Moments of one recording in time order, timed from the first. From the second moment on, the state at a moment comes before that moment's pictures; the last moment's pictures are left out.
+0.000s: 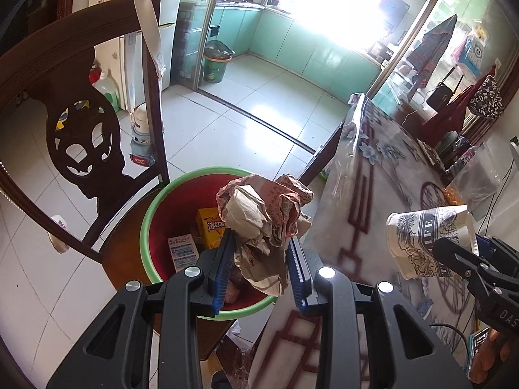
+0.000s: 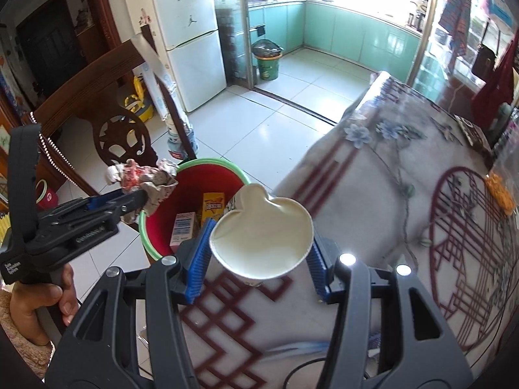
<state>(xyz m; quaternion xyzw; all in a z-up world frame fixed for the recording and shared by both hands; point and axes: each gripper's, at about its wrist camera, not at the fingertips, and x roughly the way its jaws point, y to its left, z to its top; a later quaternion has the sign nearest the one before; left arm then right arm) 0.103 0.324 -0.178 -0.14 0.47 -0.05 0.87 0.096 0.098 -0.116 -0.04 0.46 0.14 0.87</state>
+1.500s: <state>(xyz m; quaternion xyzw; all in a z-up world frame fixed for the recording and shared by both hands) 0.142 0.350 -0.242 -0.12 0.56 0.01 0.82 0.154 0.173 -0.155 -0.06 0.51 0.22 0.83</state>
